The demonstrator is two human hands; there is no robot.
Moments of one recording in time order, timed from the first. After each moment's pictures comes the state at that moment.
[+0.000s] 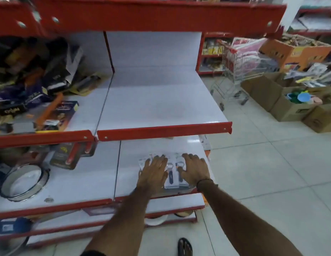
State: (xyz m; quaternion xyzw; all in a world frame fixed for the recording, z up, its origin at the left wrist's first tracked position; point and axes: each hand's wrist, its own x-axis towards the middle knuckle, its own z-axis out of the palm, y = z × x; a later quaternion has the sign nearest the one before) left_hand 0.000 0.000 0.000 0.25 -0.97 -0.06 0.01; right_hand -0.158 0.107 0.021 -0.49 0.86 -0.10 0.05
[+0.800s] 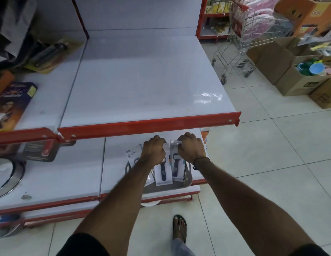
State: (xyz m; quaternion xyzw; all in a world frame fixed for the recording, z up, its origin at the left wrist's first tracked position) left_hand -0.101 -0.056 -0.022 0.34 -0.92 -0.19 0.01; right_hand -0.236 0.047 -0.012 -0.49 0.86 -0.10 0.10
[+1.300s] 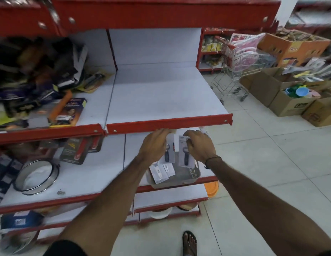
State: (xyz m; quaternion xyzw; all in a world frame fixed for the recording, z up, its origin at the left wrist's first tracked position) left_hand 0.000 -0.022 0.106 0.25 -0.93 -0.17 0.20; right_hand -0.160 0.100 0.094 -0.55 0.81 -0.21 -0.07
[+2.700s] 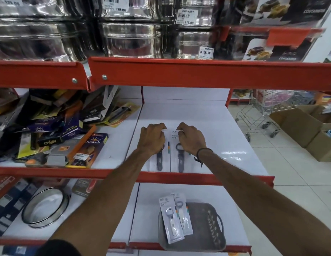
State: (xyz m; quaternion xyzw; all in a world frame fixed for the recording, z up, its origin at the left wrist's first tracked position) left_hand -0.035 -0.188 0.208 0.38 -0.88 -0.12 0.26; right_hand -0.180 -0.110 0.205 -0.55 0.78 -0.31 0.02
